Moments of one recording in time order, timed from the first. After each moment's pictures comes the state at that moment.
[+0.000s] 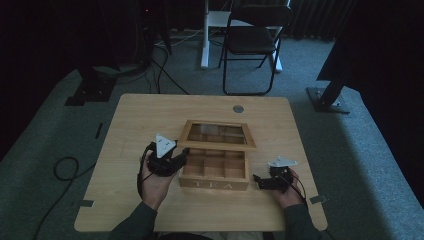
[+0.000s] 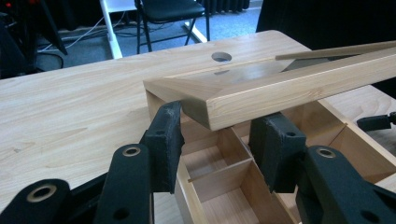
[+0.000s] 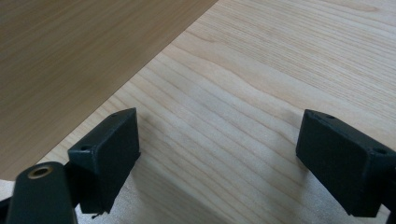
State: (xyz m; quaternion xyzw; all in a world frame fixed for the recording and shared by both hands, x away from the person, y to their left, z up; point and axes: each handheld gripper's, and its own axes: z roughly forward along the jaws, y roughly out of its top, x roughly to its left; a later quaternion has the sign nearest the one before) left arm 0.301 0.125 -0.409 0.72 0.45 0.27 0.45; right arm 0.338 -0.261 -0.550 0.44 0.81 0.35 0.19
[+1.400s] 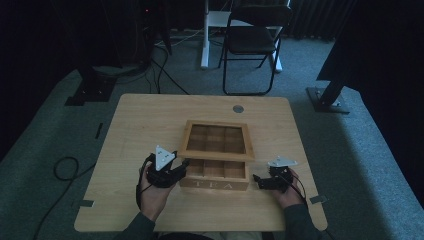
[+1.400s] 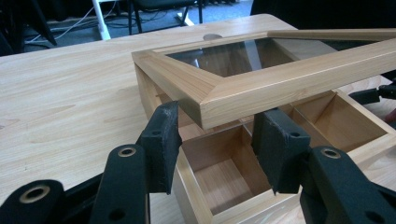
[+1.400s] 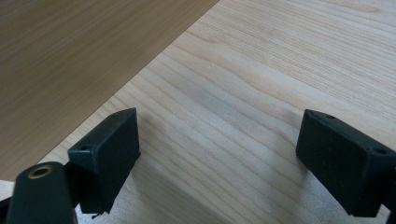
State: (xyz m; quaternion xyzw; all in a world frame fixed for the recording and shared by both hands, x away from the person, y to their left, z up) left arm 0.281 0.129 -0.432 0.73 0.45 0.25 0.44; right arm 0.338 -0.260 -0.550 0.44 0.81 0.35 0.19
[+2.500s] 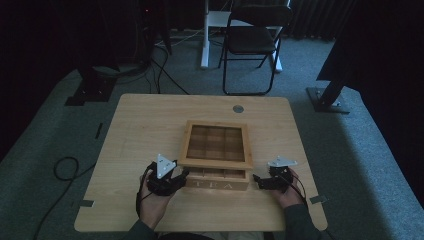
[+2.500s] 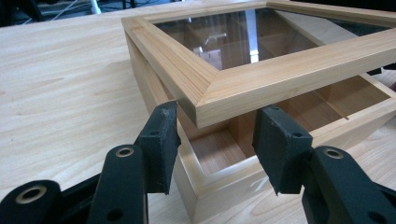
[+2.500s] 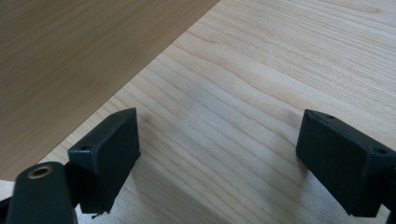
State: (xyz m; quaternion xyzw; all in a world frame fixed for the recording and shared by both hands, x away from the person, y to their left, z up) left arm 0.269 0.130 -0.455 0.75 0.45 0.23 0.43; right arm 0.338 -0.260 -0.550 0.44 0.81 0.35 0.19
